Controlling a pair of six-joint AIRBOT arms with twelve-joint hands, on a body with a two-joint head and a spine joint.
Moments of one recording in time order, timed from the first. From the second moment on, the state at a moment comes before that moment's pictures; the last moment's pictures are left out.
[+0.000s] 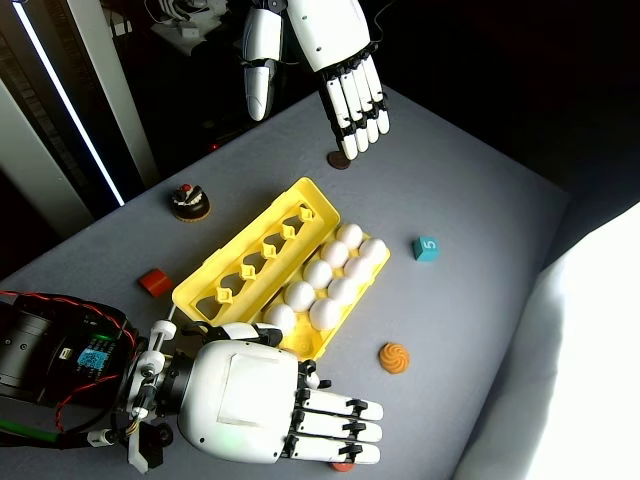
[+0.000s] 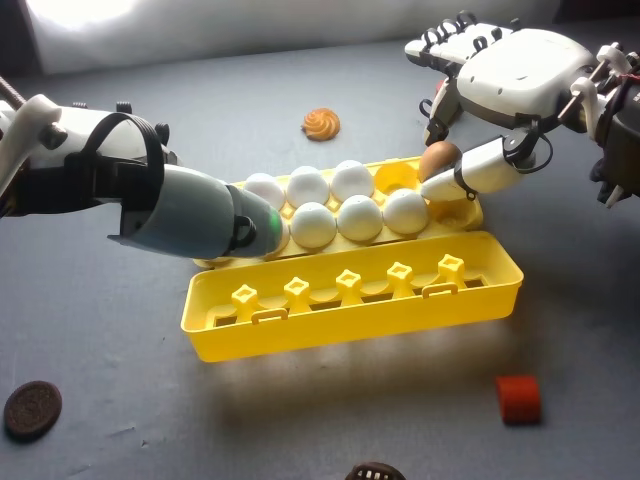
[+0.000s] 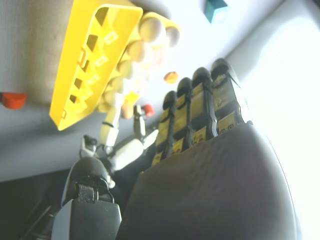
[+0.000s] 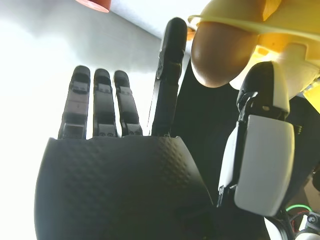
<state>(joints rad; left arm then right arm) -0.08 -0.78 0.46 0.77 1.22 -0.15 -0.48 -1.36 1.54 0.16 0.49 -1.10</state>
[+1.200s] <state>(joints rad) -0.08 -0.78 0.46 0.77 1.22 -0.15 -0.41 -1.34 1.54 0.11 0.50 -1.11</state>
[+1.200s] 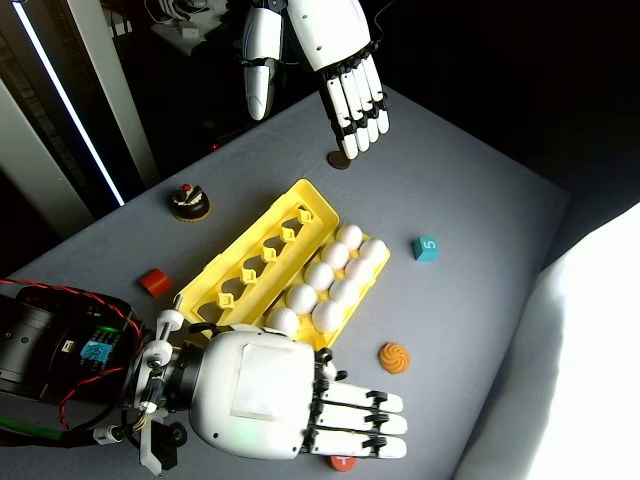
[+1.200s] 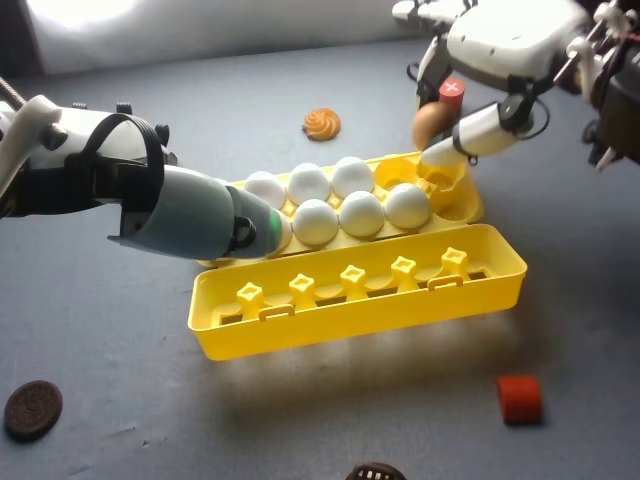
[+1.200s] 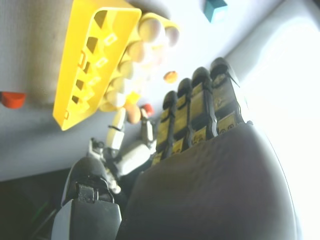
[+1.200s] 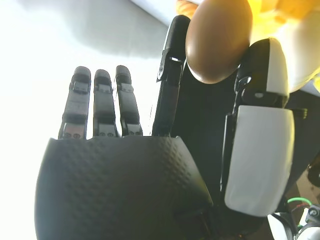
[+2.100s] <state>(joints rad) -0.08 -0.78 0.46 0.77 1.22 -0.15 -0.58 -1.14 1.47 0.06 0.49 -1.11</state>
